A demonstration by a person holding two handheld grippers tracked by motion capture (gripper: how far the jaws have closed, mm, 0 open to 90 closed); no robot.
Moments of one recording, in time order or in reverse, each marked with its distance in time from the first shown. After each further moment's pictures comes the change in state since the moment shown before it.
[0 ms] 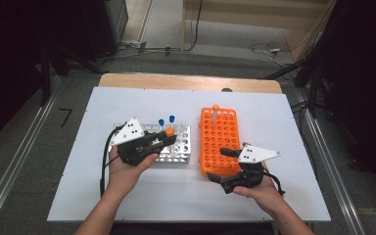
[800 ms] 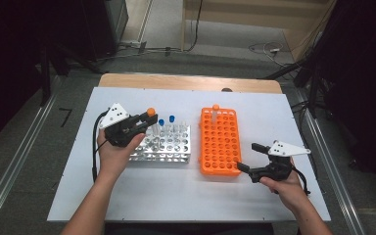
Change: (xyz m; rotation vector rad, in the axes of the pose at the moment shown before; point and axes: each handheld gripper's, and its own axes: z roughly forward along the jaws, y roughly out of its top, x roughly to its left) left arm 0.056 -0.003 0.000 -0.036 0.197 -0.023; right arm -0.059 -0.037 -0.045 0.014 -0.169 0.108
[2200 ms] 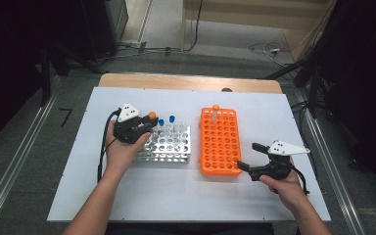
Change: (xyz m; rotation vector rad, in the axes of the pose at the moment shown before) left arm 0.005 -0.016 0.029 0.217 0.124 -0.024; right arm -0.002 -0.002 0.004 0.003 -0.012 0.015
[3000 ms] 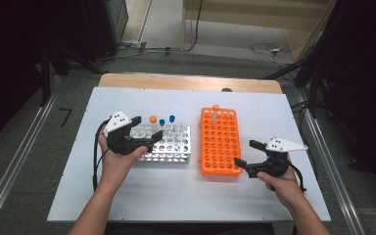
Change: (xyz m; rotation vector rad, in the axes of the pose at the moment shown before) left arm -0.021 -0.006 -0.039 -0.108 -0.113 -0.085; right arm 0.004 0.012 0.005 -0.019 0.012 0.014
